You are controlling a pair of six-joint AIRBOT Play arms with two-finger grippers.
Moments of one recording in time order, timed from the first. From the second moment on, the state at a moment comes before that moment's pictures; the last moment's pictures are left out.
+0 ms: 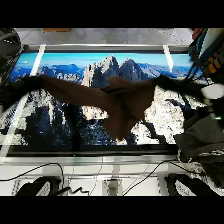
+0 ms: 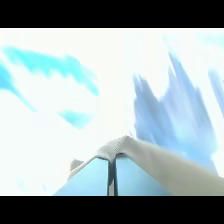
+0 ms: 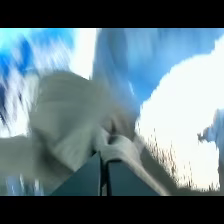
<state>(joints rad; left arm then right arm) 0.12 -0.83 1.01 1.16 -0.53 -1.33 -0.02 -1.07 1.16 -0.74 0.78 1.35</state>
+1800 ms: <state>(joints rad) 0.34 -0.90 0.94 1.16 -0.99 -1.25 -0.07 -1.25 1.43 -1.36 0.99 1.62</state>
